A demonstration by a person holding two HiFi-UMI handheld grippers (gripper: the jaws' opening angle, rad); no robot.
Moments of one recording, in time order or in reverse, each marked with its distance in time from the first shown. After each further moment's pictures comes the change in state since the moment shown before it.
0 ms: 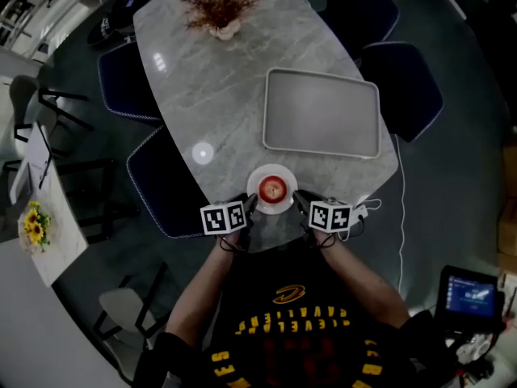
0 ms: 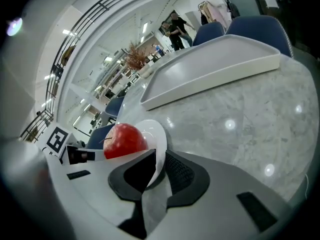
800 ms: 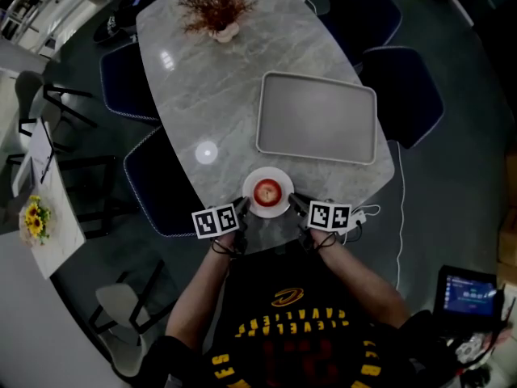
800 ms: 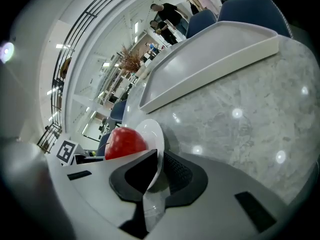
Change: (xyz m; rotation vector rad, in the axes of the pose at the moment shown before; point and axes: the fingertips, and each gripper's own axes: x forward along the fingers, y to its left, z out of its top) left arm 0.001 -0.004 -0.003 -0.136 -0.042 0.005; right arm -0.001 -0.004 0.005 0.108 0.047 0.103
